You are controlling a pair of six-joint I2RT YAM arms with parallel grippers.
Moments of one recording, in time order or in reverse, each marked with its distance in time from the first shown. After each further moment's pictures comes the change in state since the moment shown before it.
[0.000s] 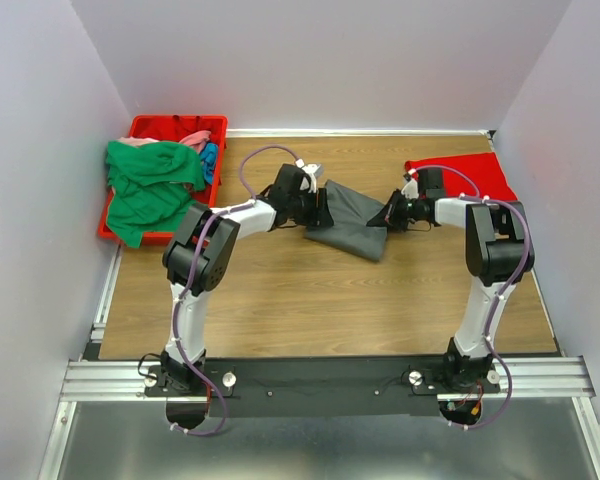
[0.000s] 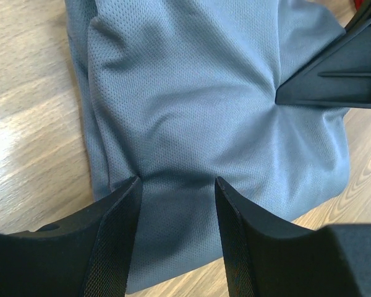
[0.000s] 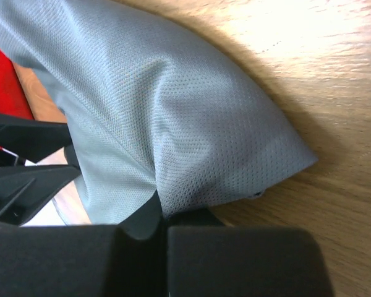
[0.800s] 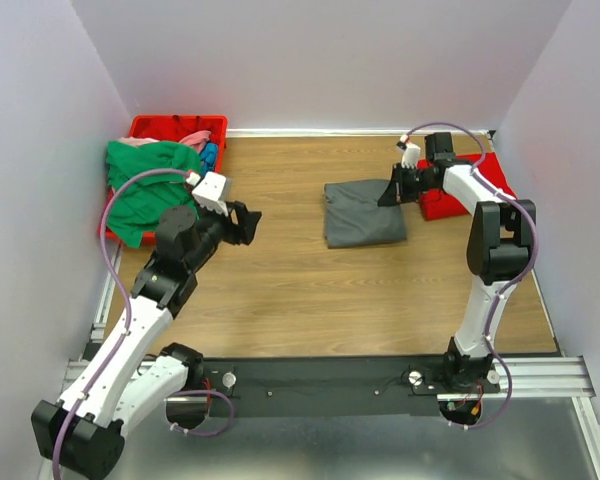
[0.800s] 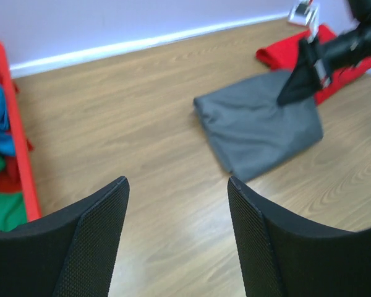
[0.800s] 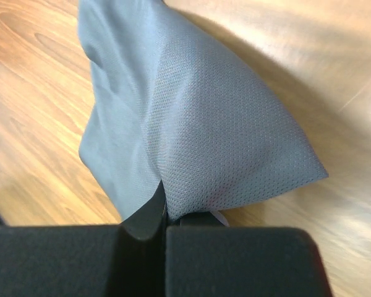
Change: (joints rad) left arm 0.135 -1.226 -0.554 -0.111 -0.243 0.271; right arm -0.026 0.005 0.345 -0.424 -0.025 -0.560
